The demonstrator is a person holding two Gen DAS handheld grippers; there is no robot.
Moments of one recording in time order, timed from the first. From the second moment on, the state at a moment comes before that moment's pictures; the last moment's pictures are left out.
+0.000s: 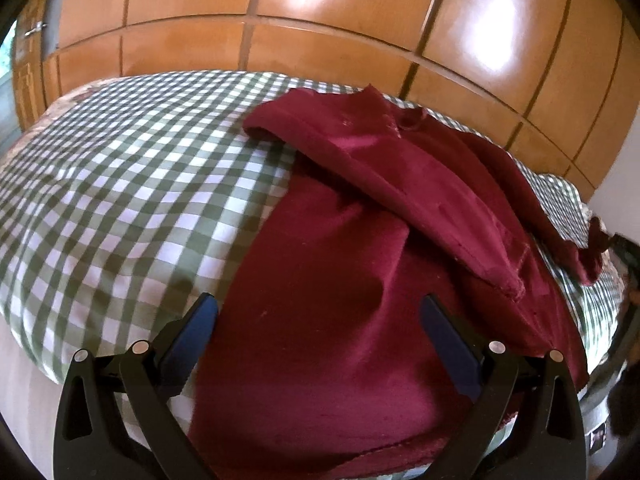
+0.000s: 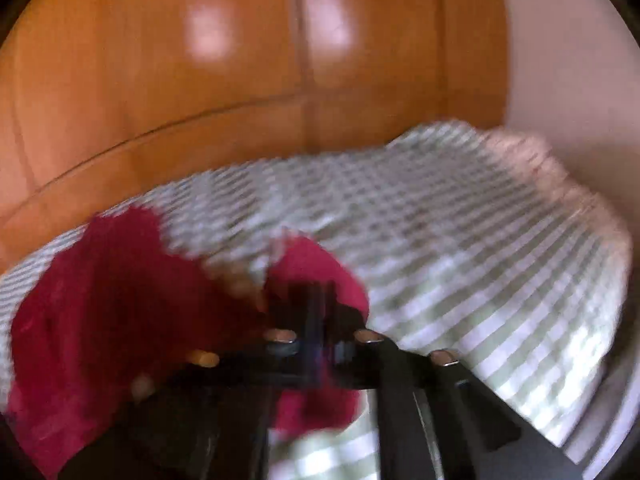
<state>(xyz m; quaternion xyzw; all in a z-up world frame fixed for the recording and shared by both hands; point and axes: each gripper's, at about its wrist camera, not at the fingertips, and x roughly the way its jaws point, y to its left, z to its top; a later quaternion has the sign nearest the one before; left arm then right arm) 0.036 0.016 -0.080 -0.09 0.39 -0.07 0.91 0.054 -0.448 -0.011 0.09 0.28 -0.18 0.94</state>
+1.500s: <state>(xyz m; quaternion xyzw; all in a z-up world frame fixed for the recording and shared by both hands) 0.093 -0.107 -0.056 0.09 0.36 -0.26 0.89 0.132 -0.328 -0.087 0.08 0.40 -0.14 0.90</state>
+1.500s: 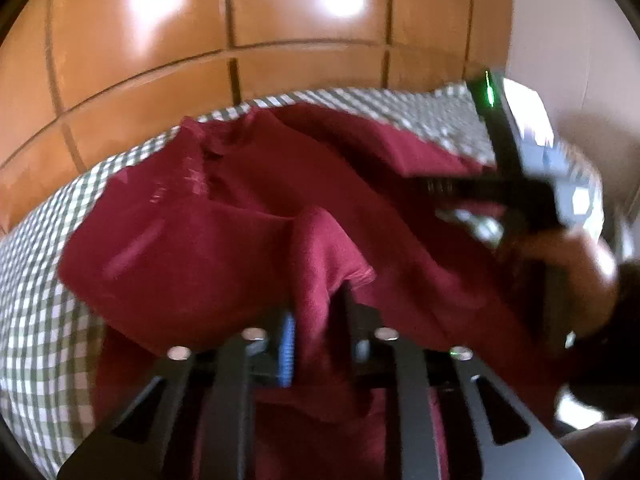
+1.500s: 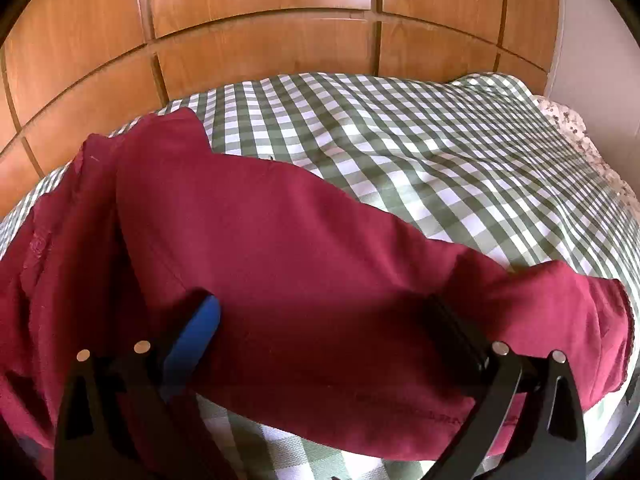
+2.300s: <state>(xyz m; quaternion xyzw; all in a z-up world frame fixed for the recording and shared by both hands) 0.185 0.210 0.017 -0.06 0.28 0.08 0.95 0.131 -0.329 -0.087 0.08 0.40 -0.14 0.90</state>
